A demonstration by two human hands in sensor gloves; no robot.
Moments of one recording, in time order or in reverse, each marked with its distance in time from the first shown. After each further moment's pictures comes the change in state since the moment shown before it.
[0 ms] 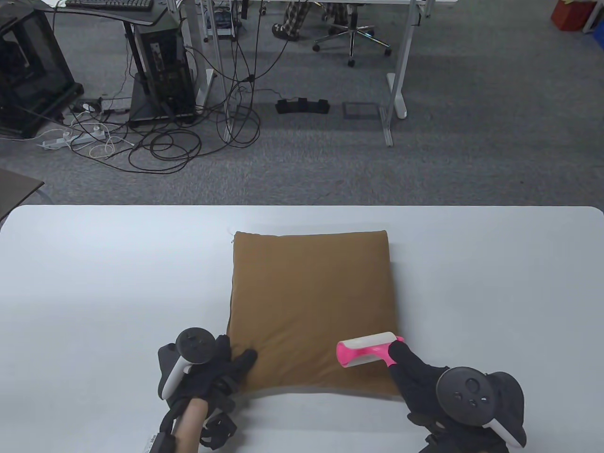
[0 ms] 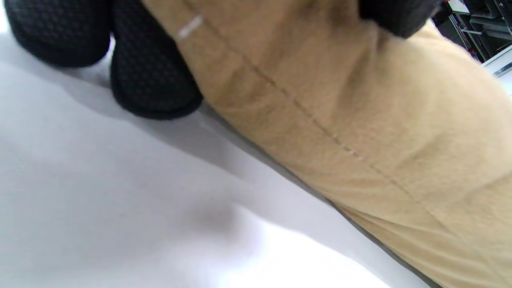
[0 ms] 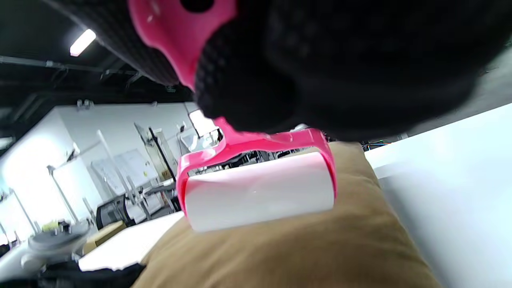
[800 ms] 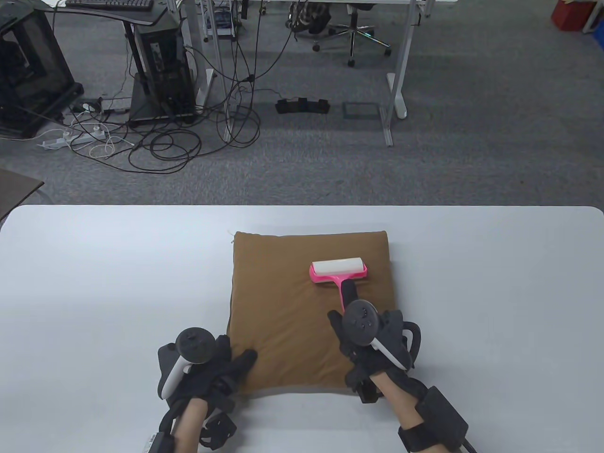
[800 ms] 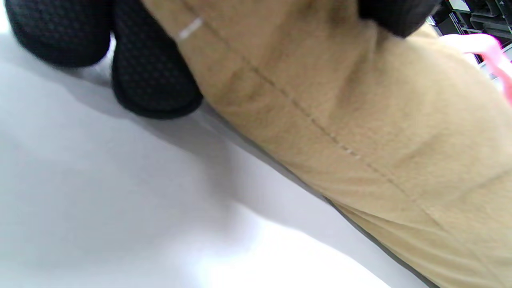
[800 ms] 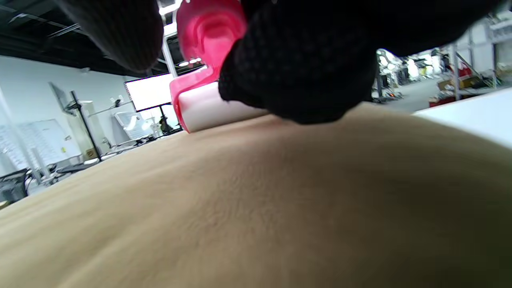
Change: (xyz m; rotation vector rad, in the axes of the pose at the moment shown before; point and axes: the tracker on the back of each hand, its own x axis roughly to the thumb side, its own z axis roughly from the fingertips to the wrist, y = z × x) left_hand 0.000 0.000 -0.001 -0.018 0.000 0.002; right_hand 0.004 0.101 -0.138 -0.002 0.246 0.135
